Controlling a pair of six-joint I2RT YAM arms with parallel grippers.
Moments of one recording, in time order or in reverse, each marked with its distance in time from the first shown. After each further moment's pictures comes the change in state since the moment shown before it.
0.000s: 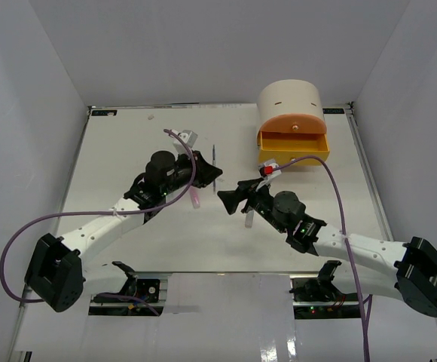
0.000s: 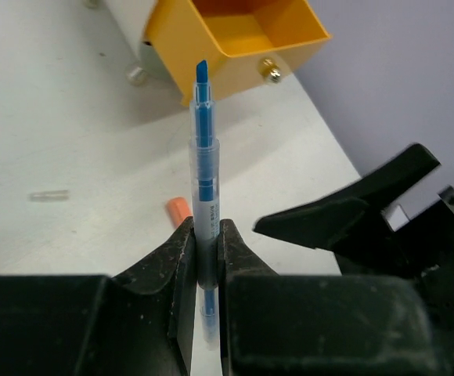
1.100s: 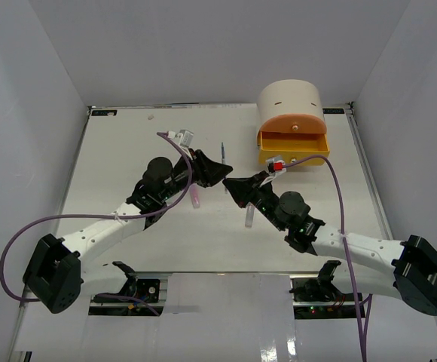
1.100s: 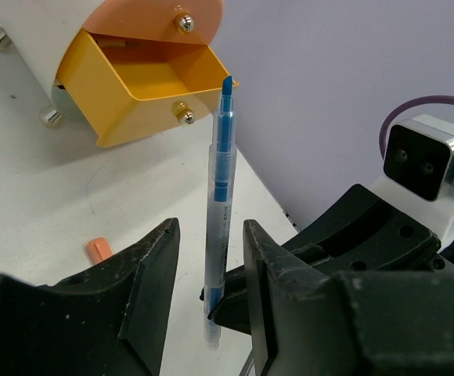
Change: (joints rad) left arm -0.029 -0.021 -0.042 0.212 0.015 -0.167; right arm 0.000 0.010 -0.001 0.150 0.002 0.090
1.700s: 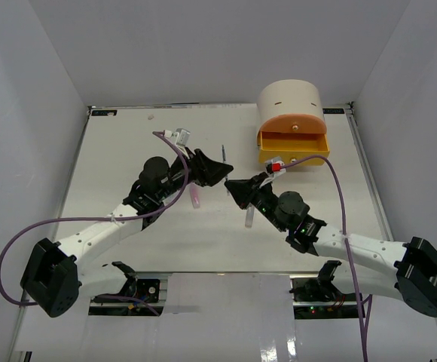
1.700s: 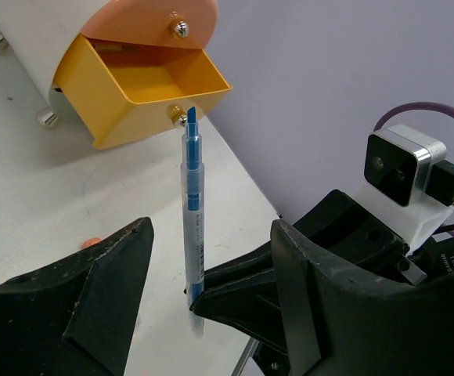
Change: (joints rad) left arm 0.016 -0.026 0.003 -0.026 0.018 -0.012; right arm 0.000 -0.019 0.001 -0.083 0.009 -0.040
